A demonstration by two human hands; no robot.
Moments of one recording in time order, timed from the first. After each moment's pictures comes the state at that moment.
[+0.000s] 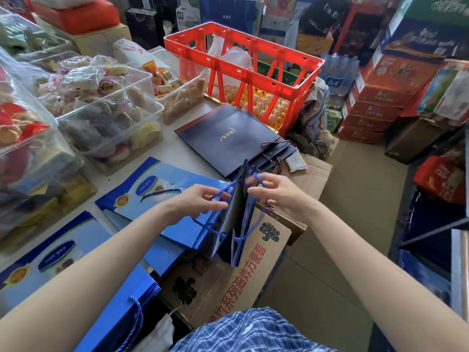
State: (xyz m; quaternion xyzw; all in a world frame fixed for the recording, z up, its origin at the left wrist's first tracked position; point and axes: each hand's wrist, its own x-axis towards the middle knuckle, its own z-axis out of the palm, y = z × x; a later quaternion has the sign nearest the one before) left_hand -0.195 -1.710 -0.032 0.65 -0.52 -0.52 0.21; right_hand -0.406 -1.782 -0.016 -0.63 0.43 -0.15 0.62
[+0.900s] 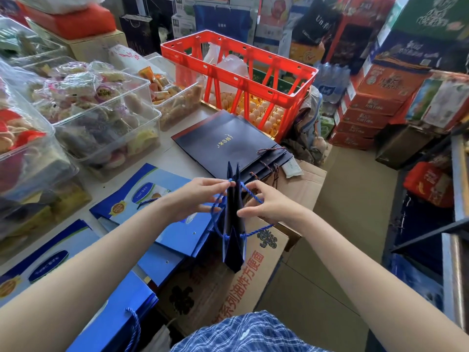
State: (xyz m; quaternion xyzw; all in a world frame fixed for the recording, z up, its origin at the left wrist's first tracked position) left_hand -0.201 -1.719 0.001 0.59 -0.42 -0.61 0.32; right_hand -0.390 -1.779 -0.016 -0.71 0.47 -0.05 0.52
